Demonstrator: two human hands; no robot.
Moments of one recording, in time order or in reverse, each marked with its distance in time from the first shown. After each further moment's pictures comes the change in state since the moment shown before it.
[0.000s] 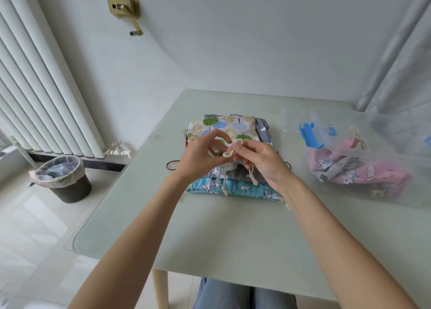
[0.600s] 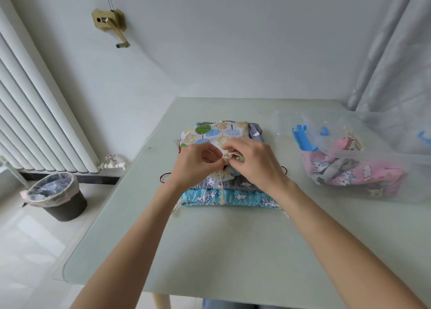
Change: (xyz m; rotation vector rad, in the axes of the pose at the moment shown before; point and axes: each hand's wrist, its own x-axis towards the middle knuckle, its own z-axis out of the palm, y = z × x) left_hand 0.012 -0.003 0.002 -0.044 -0.040 -0.164; right_hand 0.014 0.002 -0.005 -1.000 0.258 -0.659
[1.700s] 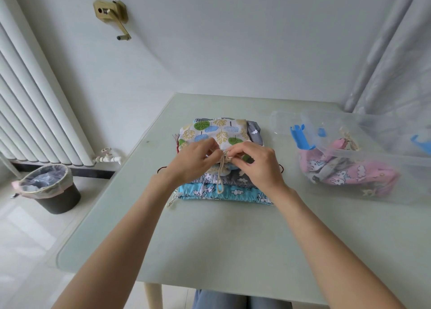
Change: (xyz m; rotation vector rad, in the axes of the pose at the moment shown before) left_hand -0.001 0.005 -0.006 0.273 -0.184 0.139; right_hand -0.020 0.009 0.007 0.301 0.121 0.006
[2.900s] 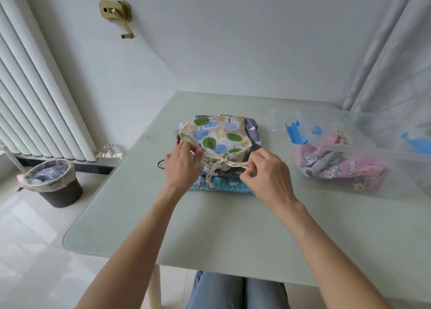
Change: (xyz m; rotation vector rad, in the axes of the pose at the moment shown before) left_hand -0.026 -0.010 0.035 0.124 0.469 -0.379; right_hand -0.039 -0.028 -0.022 -0.561 -0.008 0.177
